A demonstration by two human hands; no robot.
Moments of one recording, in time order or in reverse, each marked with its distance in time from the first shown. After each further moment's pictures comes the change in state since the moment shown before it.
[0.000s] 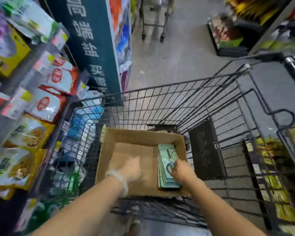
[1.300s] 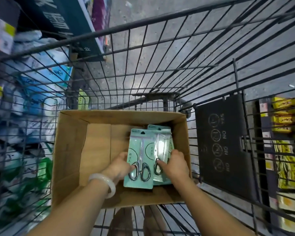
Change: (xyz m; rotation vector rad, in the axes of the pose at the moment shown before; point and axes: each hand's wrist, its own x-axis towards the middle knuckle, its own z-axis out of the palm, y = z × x) left_hand 0.157 -0.003 0.077 -0.851 -0.256 -0.426; right_hand 0.128 0.031 0.072 0.300 -0.010 0.239
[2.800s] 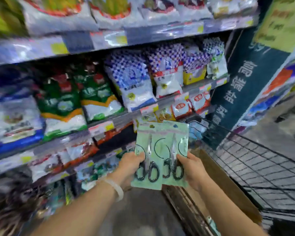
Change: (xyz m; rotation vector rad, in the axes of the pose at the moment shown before) left_hand -0.335 -0.245 -0.037 -1.073 0.826 0.462; right_hand -0.335 -0.117 -0.019 0.406 -0.634 -0.735
